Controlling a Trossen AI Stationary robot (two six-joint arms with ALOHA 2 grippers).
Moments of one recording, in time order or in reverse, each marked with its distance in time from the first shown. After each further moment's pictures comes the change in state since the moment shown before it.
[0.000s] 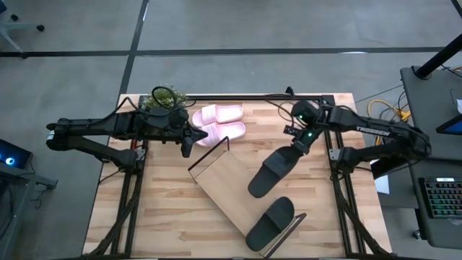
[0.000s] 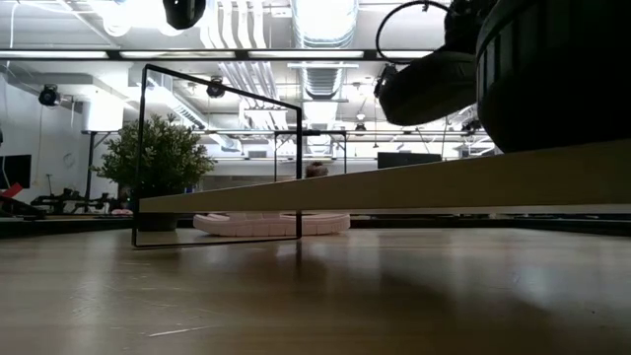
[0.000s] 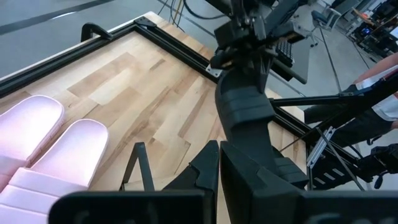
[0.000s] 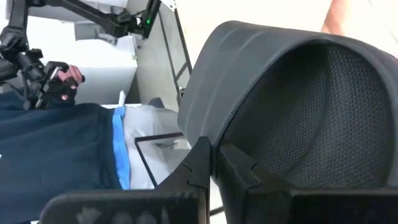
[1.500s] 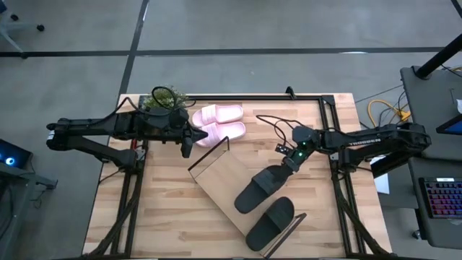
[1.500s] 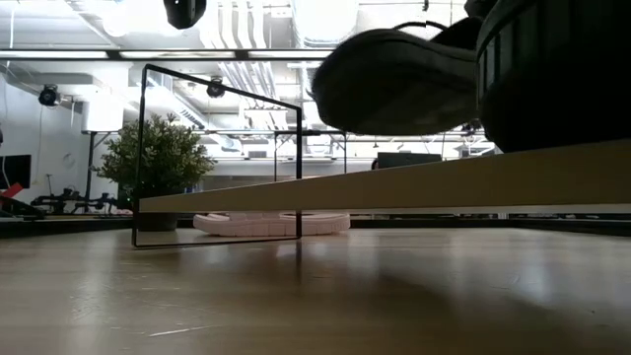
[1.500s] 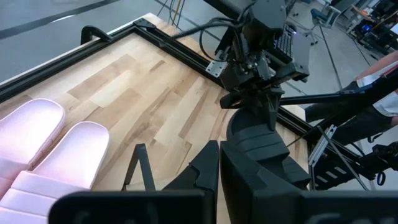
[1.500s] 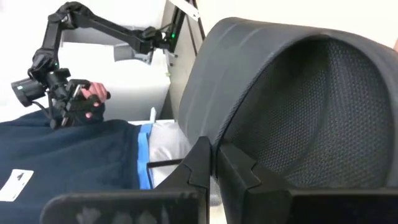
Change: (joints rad) left arm 0.000 0.000 0.000 0.002 0.000 0.019; right arm 0.291 0.019 -0.343 0.837 0.181 0.560
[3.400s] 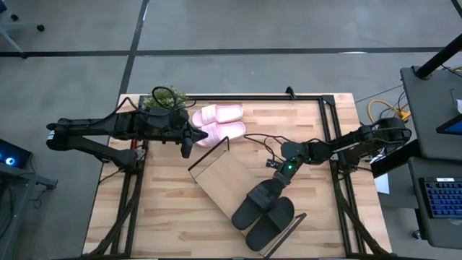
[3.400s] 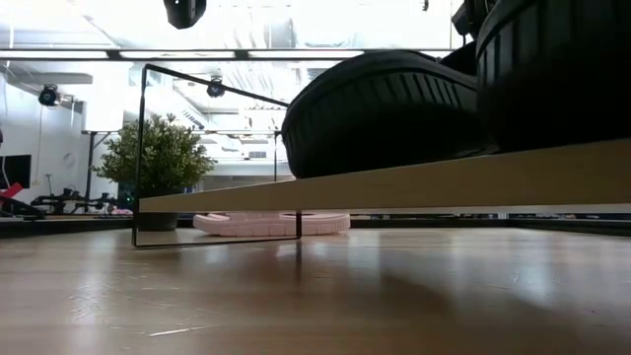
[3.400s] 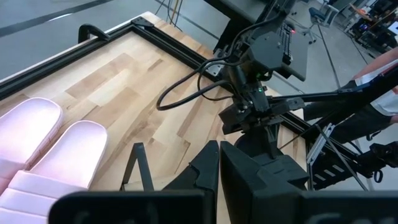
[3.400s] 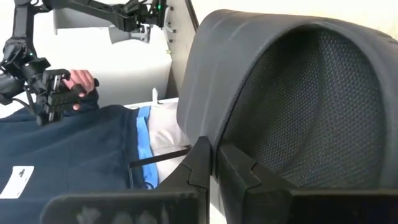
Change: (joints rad) left arm 0.000 0.000 0.000 0.000 0.009 0.000; right arm 0.141 0.292 -0.015 0.310 0.014 0.151
